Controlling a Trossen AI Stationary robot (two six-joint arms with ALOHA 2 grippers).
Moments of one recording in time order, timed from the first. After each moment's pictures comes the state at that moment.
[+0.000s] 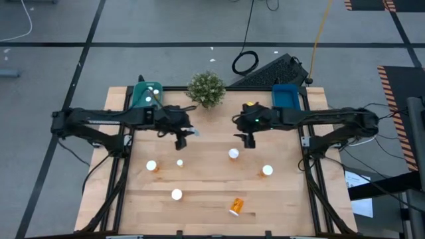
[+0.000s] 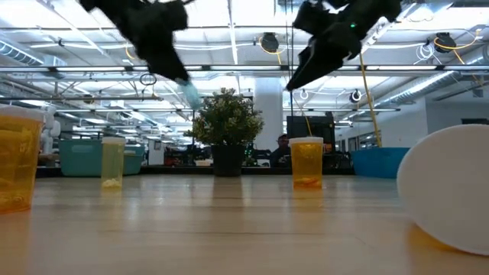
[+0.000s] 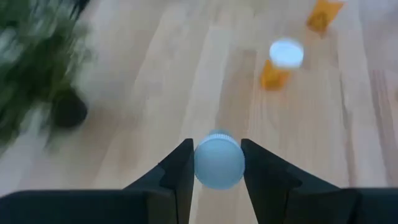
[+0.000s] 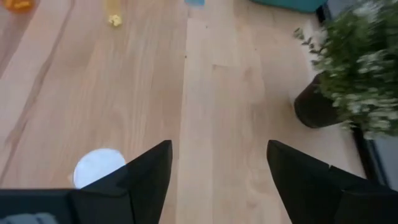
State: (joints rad) left arm 0.13 1.21 0.93 -0.48 -0.04 -0.06; right arm -0.14 1.32 0.94 -0.36 0.02 -0.27
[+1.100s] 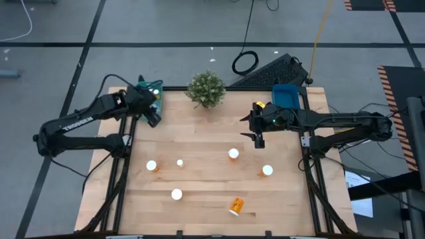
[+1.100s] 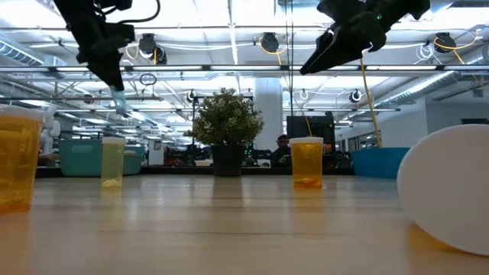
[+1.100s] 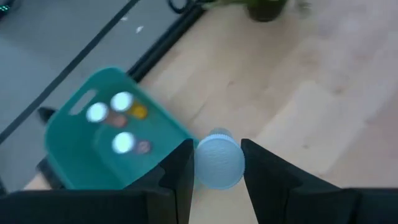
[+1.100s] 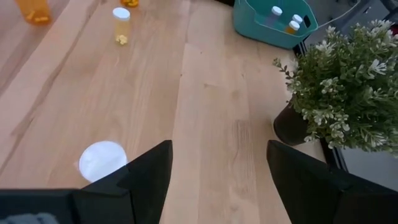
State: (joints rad) left arm 0.52 0.92 0.92 -0.97 -0.29 -0.10; right arm -0.14 1.12 0.81 -0.29 0.02 -0.35
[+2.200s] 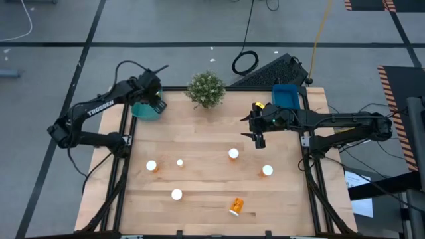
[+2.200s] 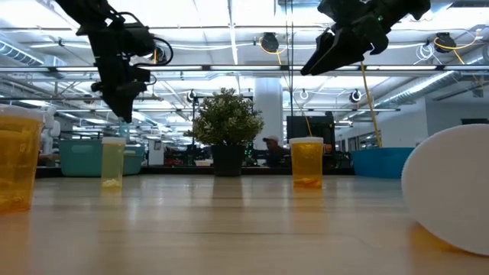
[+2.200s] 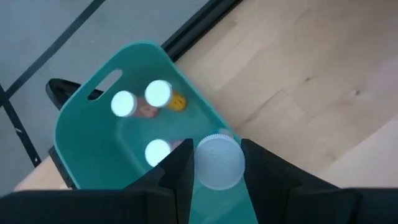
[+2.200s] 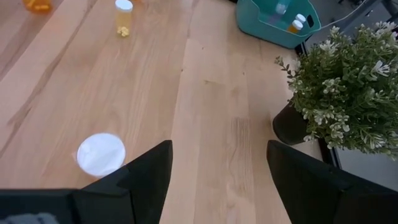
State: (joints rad) left arm 0.83 1.21 0.92 -0.81 -0.22 0.05; right arm -0.14 1.12 0.81 -0.30 0.02 -0.39
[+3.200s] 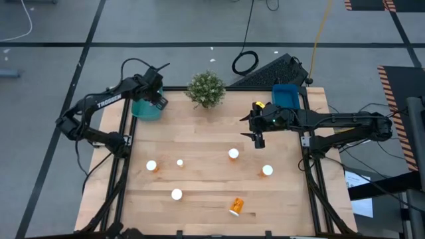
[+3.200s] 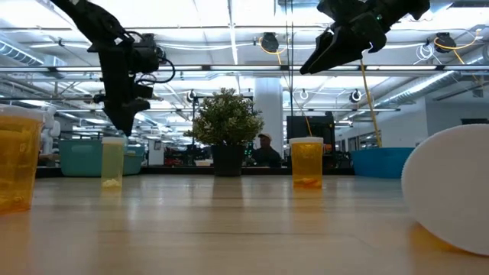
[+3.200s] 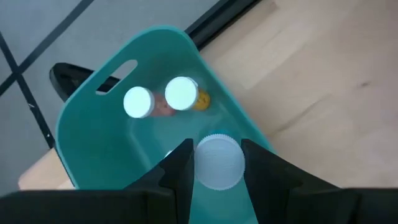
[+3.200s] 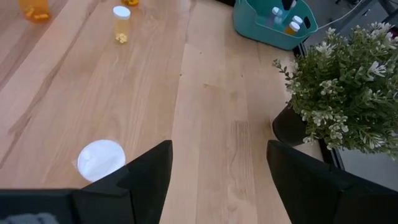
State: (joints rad) left arm 0.91 1.35 0.92 -0.73 -0.25 0.06; right arm -0.14 1.12 0.81 -0.29 0.02 -0.36
